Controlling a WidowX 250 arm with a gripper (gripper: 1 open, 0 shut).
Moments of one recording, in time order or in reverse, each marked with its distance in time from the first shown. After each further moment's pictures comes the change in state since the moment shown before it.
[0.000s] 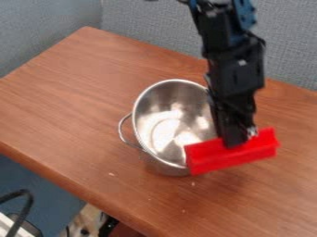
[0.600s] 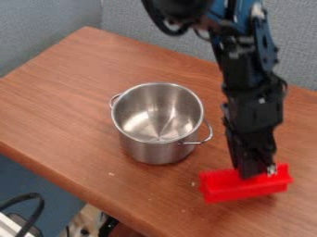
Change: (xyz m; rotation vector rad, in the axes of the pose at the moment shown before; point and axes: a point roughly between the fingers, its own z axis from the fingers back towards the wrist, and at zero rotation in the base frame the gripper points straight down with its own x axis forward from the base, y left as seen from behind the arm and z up) arm 0.006 -0.016 -0.039 -0.003 0.013 0.009
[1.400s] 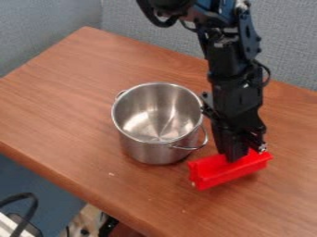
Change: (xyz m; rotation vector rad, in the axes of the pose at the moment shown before) arm -0.005 0.028 0.013 0.054 -0.011 0.226
